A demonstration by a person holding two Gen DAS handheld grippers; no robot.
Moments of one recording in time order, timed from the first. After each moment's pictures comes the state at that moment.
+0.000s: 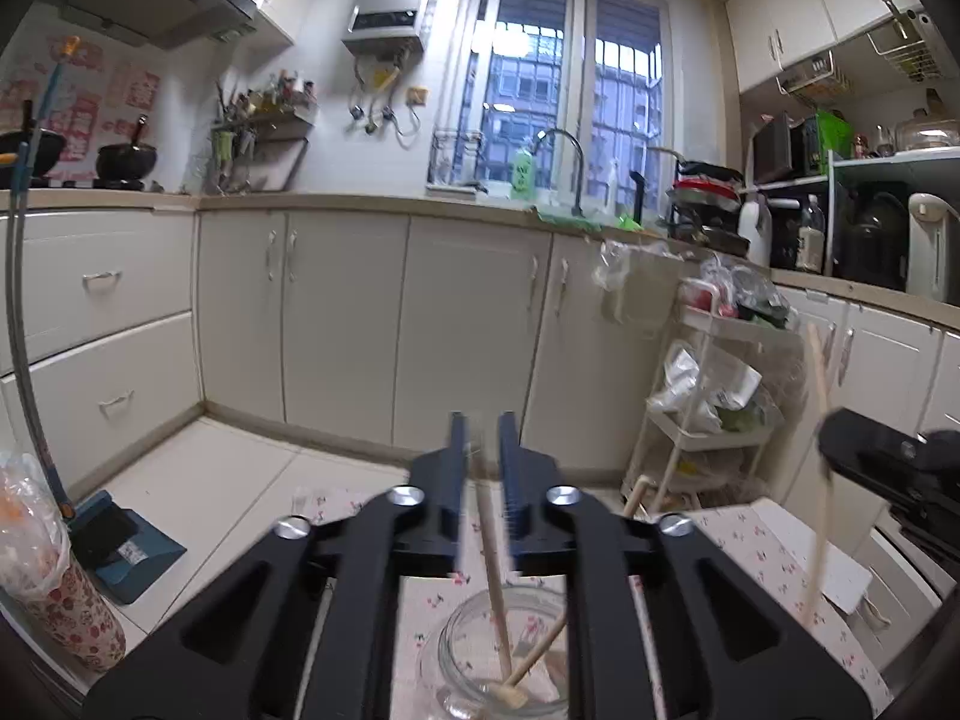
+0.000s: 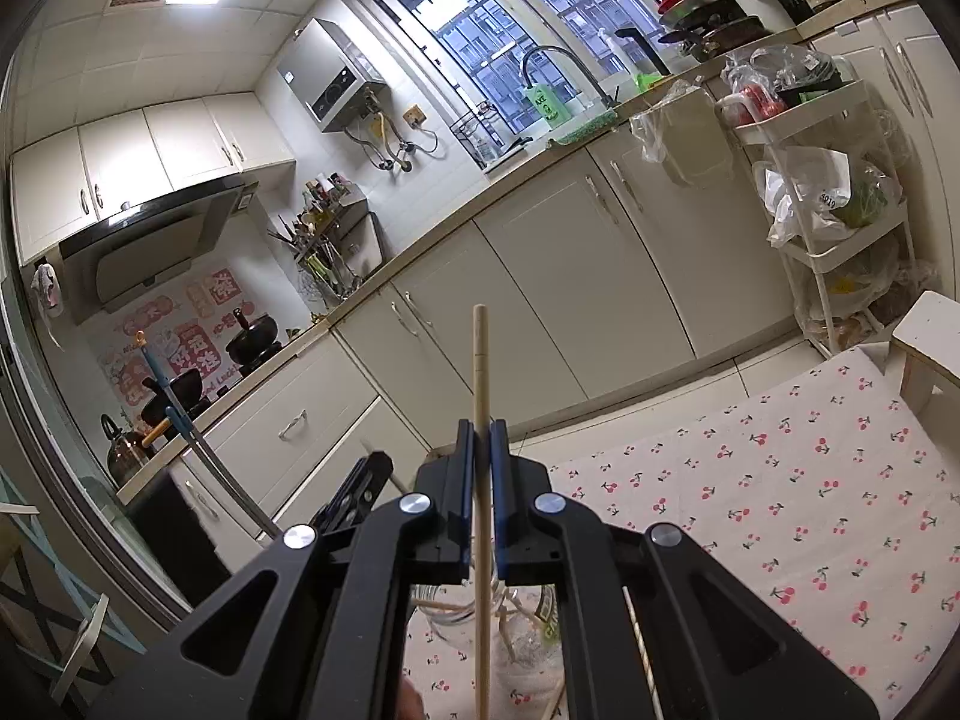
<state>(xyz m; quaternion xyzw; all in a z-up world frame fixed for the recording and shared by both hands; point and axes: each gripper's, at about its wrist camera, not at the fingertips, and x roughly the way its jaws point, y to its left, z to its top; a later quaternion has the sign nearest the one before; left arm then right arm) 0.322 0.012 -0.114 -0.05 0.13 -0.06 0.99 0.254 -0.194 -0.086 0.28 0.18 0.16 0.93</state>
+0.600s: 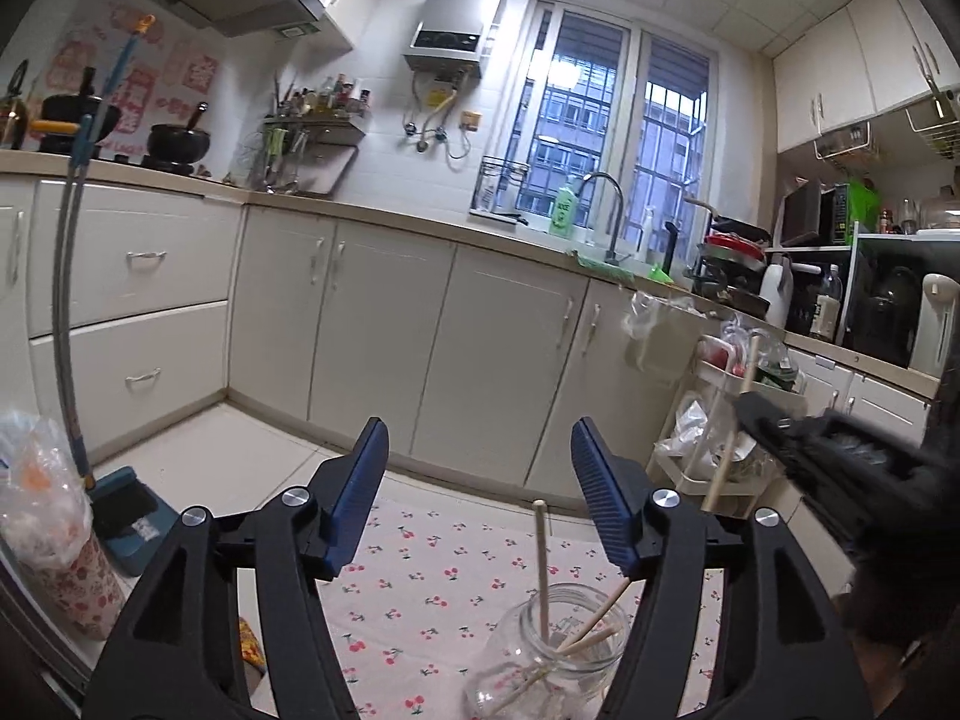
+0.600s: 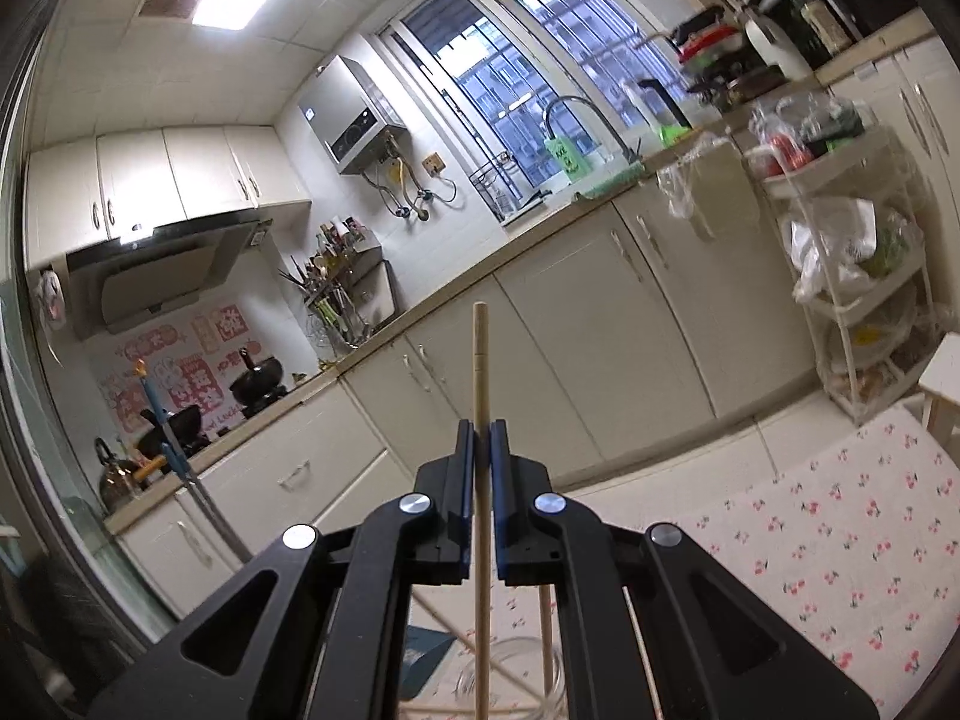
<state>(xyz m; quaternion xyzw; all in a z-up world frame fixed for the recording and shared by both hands) 0.271 0.074 -0.081 -0.11 0.10 -0.02 0.99 0.287 -0.150 -0.065 0.26 0.10 0.14 0.95</state>
